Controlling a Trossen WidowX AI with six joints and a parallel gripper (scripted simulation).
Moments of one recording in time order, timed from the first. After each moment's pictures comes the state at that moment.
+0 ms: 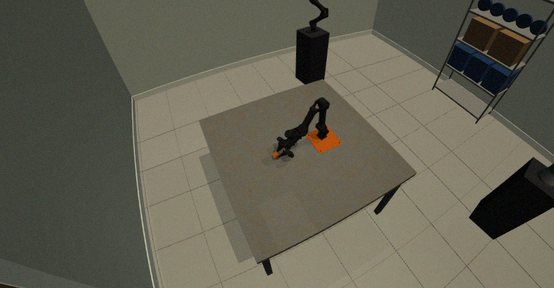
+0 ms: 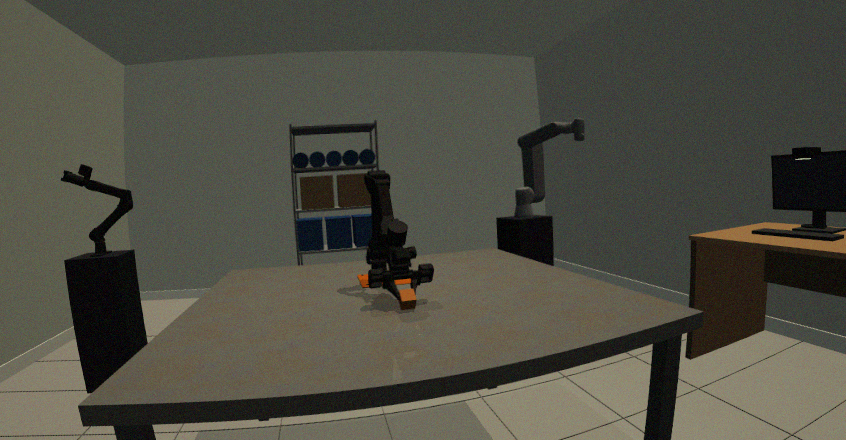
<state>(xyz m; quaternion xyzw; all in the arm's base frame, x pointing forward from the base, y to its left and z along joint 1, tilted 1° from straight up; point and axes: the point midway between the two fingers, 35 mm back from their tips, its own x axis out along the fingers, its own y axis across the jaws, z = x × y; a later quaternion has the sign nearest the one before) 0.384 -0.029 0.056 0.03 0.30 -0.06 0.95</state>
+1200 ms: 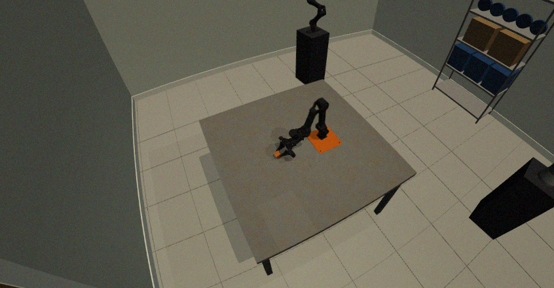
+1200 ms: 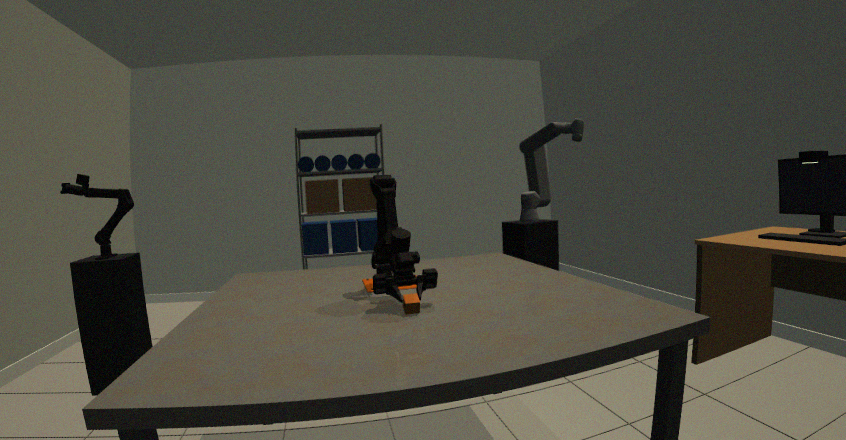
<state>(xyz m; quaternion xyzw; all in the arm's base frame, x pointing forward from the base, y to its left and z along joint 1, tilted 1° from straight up) 0.373 -0.029 0.056 0.03 0.23 -0.06 0.97</state>
